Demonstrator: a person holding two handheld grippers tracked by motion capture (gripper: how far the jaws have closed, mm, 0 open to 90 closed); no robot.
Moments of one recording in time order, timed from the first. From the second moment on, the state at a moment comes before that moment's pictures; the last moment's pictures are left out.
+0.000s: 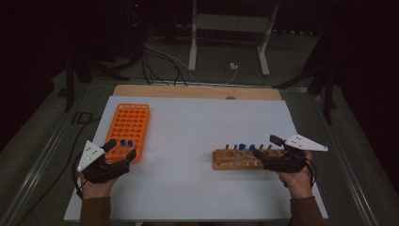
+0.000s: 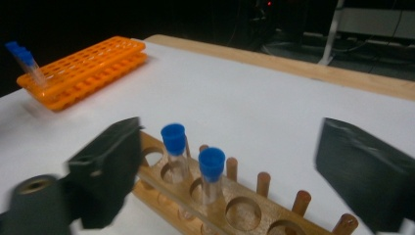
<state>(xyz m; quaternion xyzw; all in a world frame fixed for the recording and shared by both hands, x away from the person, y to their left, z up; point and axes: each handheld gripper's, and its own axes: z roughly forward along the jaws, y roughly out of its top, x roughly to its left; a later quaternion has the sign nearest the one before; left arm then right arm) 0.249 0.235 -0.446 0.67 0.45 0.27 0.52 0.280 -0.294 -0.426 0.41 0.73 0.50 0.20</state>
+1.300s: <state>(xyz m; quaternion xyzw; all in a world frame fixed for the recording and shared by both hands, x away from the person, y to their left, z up) 0.252 0.130 -0.463 0.75 0.36 0.20 0.52 0.291 -0.277 -0.461 0.39 0.78 0.46 0.18</state>
